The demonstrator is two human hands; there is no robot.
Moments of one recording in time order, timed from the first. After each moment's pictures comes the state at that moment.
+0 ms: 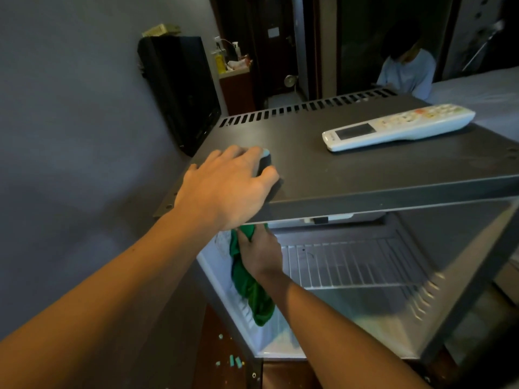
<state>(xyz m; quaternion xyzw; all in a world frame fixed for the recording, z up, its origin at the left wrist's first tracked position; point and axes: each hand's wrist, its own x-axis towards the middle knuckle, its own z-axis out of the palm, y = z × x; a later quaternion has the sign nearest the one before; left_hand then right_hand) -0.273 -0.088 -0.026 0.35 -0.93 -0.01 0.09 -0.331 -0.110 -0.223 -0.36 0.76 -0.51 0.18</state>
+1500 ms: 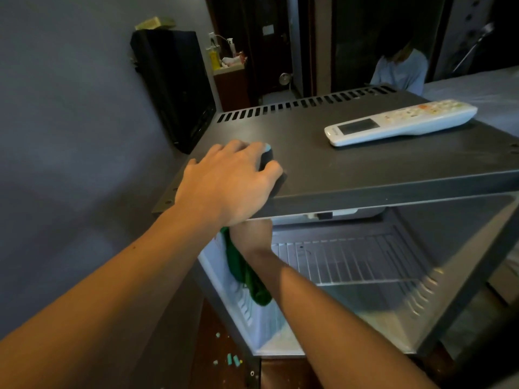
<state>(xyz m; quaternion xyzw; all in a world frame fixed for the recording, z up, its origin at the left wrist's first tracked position) -0.273 -0.092 -0.028 0.35 -0.93 -0.01 0.10 -0.321 -0.124 -0.186 -0.40 0.78 -0.48 0.12</state>
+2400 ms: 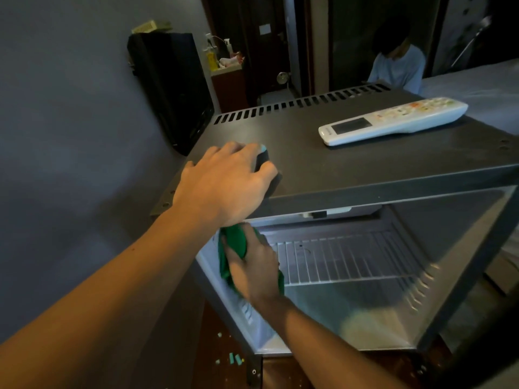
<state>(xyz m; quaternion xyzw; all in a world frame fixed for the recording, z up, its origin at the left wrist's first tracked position) -0.275 -0.091 -0.028 0.35 -0.93 -0.01 0.09 -0.301 -0.086 -0.228 -0.41 0.72 -0.55 0.06</state>
